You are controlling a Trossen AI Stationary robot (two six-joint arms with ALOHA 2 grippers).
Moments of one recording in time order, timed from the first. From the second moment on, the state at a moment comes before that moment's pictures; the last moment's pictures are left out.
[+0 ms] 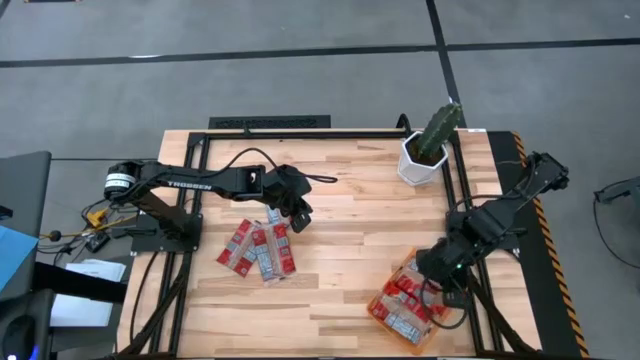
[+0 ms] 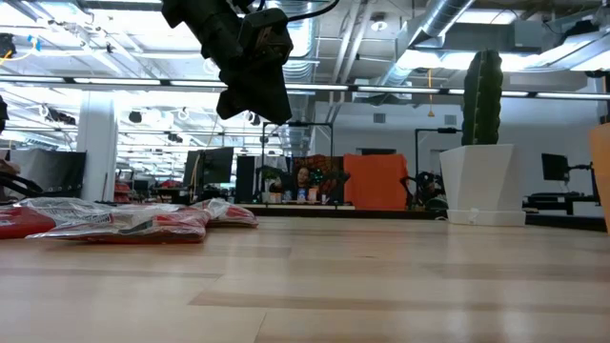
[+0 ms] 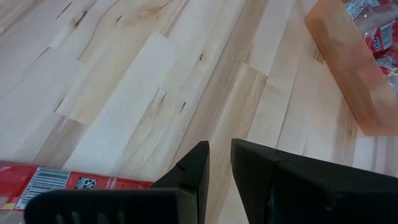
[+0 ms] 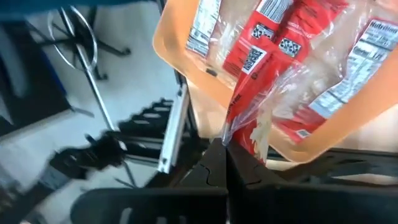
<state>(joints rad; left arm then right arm) 0.10 1.51 1.08 -0.30 -0.01 -0.43 0.63 1.30 1.31 -1.27 -0.42 0.86</state>
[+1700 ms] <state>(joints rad) 0.10 1.62 1.08 -0.27 -0.01 -0.46 0.56 1.43 1.36 -1.57 -0.25 0.15</state>
